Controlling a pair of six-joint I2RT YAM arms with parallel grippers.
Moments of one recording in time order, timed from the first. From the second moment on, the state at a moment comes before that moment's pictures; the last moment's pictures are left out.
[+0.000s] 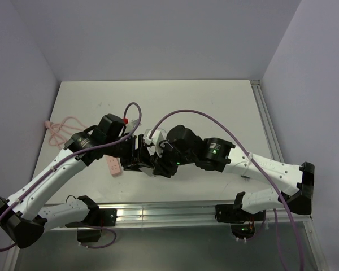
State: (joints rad) left arm -0.68 1.08 1.11 -0.90 0.56 -0.85; right arm 1.13 1.26 1.22 -0.62 -0.22 0.03
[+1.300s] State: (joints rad) left arm -0.47 1.06 0.94 -1.00 -0.18 -0.78; right arm 1.09 0.71 0.76 -0.39 0.04 0.33
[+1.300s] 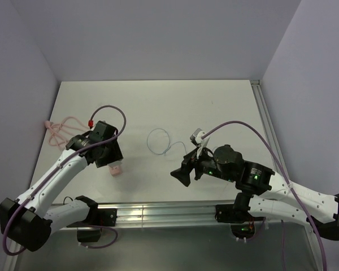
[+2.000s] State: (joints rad) left arm -0.40 1.11 0.82 -0.86 -0.23 -0.84; right arm 1.09 0.72 0.74 -0.35 0.02 0.33
